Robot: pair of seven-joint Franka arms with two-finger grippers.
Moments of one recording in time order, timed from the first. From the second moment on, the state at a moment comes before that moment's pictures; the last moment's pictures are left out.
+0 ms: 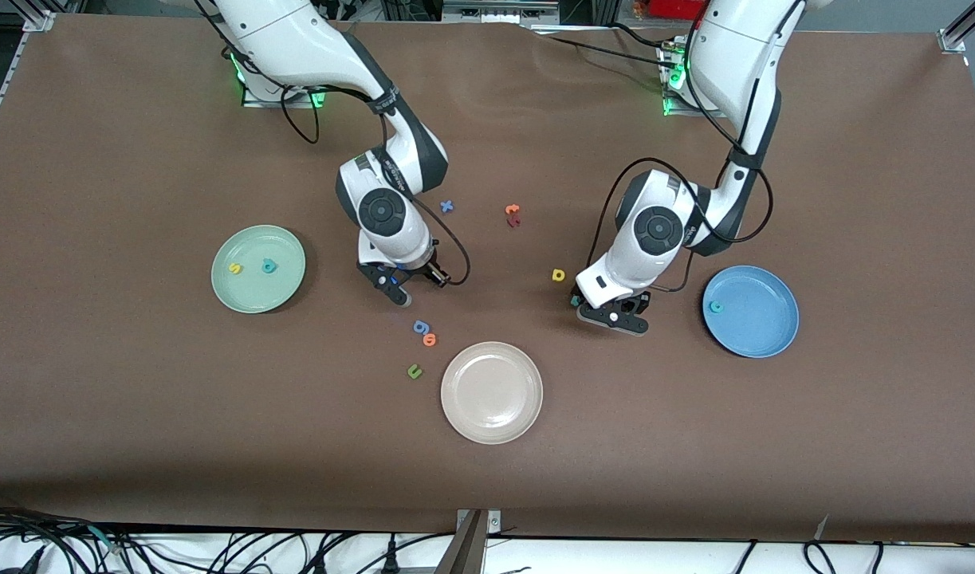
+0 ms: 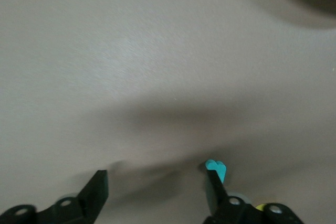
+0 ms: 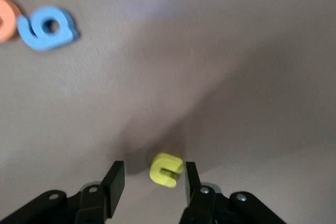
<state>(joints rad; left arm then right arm) -0.54 0.60 0.07 -1.90 -0.14 2.52 -0.10 0.68 0.65 -0.03 -1.79 0.18 2.41 1.25</state>
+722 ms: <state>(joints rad) -0.57 0.64 0.07 -1.86 -0.14 2.53 -0.13 0.69 0.66 -0.05 -1.79 0.17 2.39 1.22</state>
